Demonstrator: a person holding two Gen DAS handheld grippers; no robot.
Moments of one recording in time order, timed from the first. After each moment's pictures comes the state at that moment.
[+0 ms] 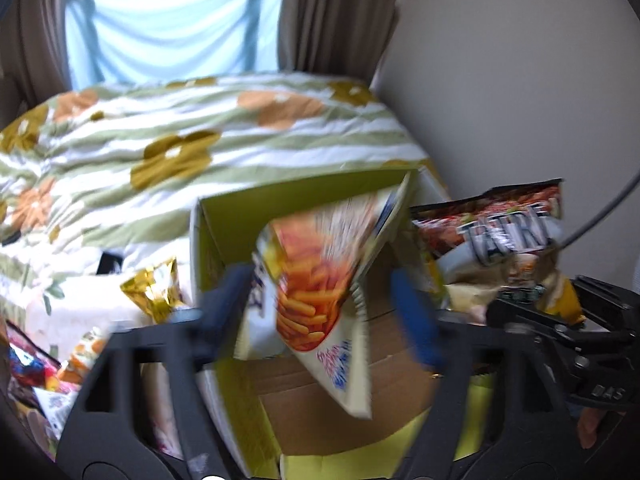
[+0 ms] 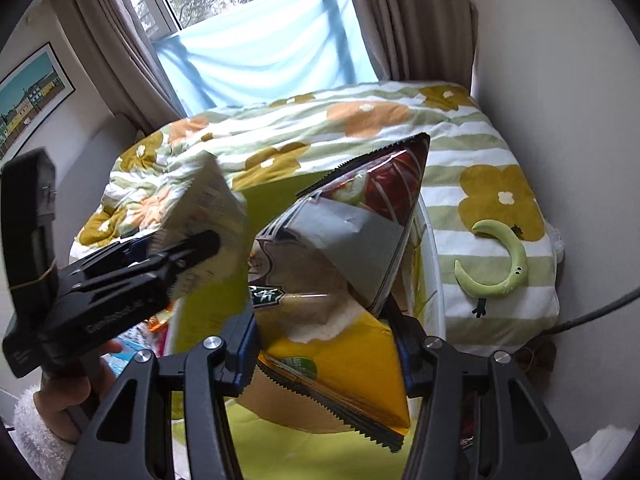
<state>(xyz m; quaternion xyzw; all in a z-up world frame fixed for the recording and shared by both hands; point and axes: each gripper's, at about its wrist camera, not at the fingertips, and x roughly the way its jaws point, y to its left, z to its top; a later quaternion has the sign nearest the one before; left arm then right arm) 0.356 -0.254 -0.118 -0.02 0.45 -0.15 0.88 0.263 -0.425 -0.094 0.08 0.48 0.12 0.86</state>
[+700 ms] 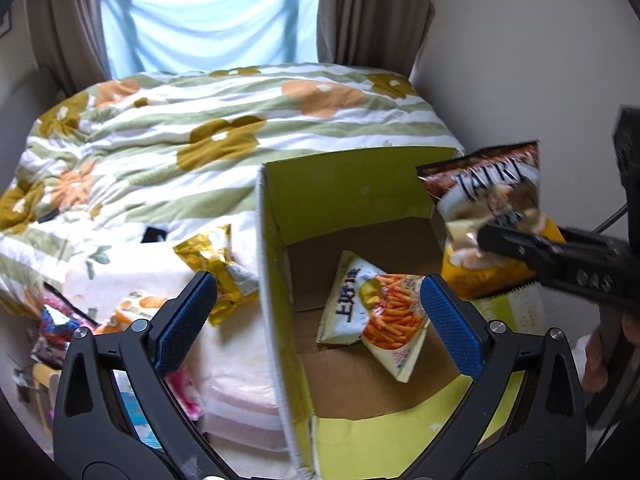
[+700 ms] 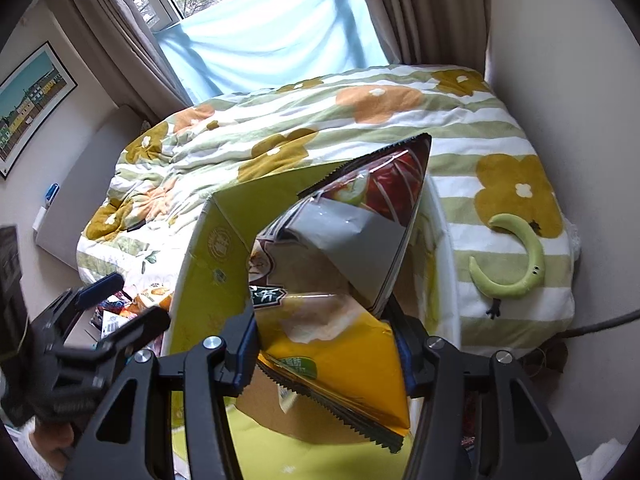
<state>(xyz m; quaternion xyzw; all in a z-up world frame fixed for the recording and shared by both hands) 0.308 -0.224 -0.107 0.00 0.46 -0.07 0.89 0.299 -0.422 -0.108 0.10 0.51 0.15 0.84</state>
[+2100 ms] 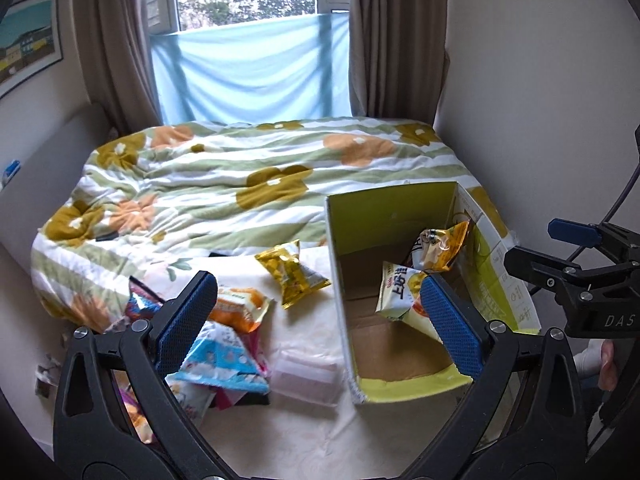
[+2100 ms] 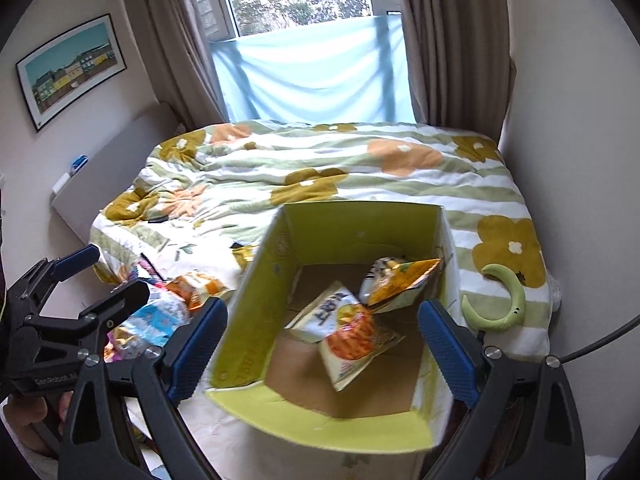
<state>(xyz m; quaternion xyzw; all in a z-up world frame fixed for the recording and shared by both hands) 0.190 -0.186 -0.022 0.02 0.37 0.00 0.93 0.197 -0.381 -0.030 0.02 0.42 0.17 0.89</state>
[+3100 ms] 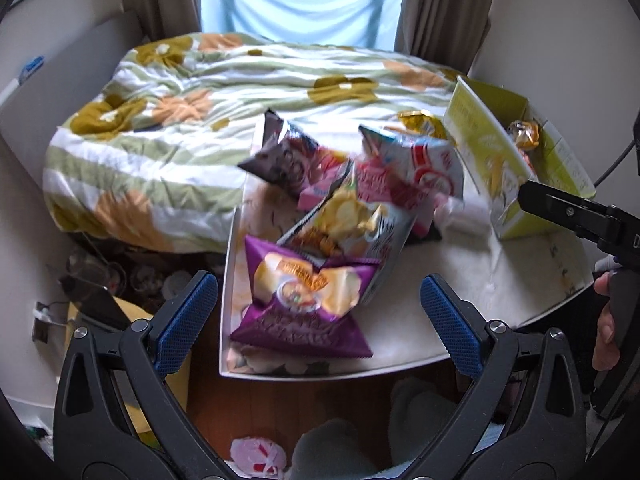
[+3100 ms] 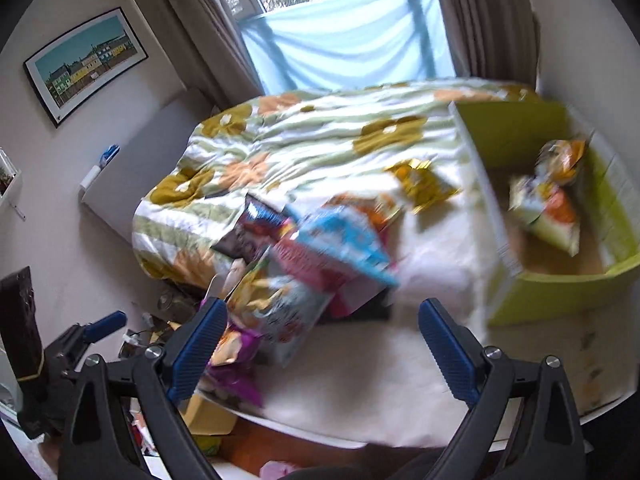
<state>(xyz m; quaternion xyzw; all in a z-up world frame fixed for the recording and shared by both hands) 0.041 0.099 -0.136 -0.03 0.47 -0.01 0.88 0.082 -0.137 -0.112 0.10 0.45 0.19 0.87</state>
